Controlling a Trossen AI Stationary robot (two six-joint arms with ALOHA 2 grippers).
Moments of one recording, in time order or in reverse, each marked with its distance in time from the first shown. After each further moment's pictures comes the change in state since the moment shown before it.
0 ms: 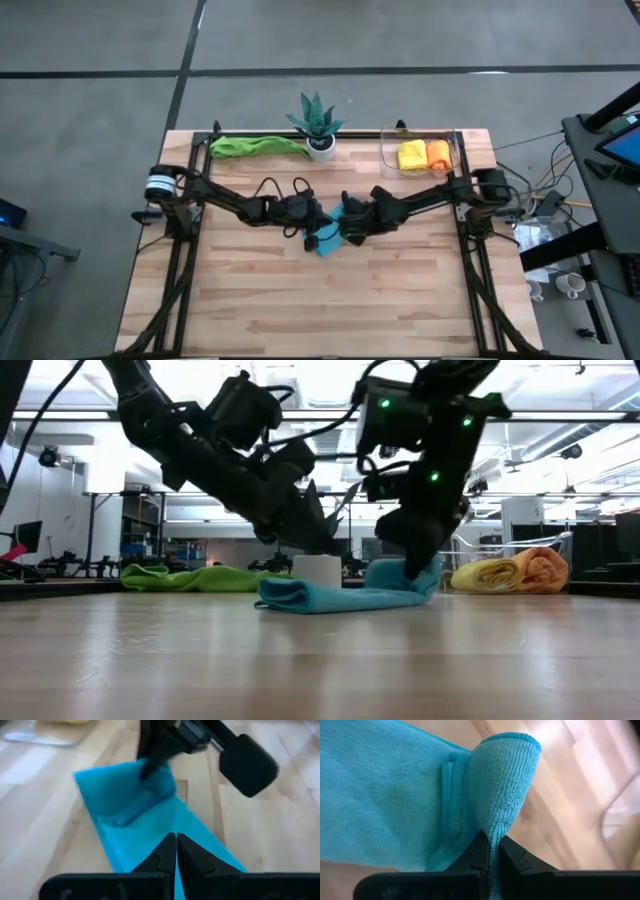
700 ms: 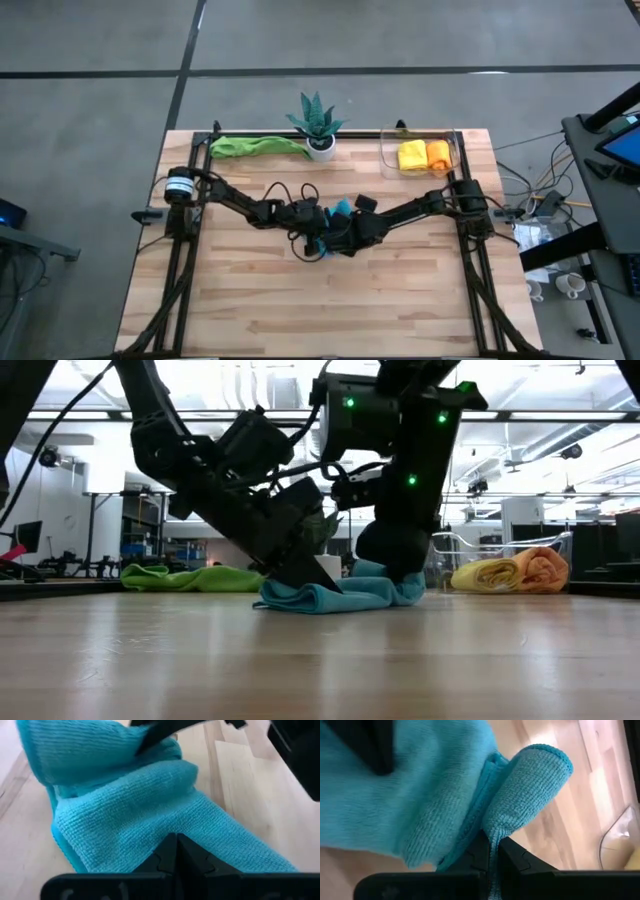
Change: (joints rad) left arm 0.018 0.147 0.019 0.029 0.107 -0.028; right arm 0.080 0.202 0.247 -0.174 0.059 -0.056
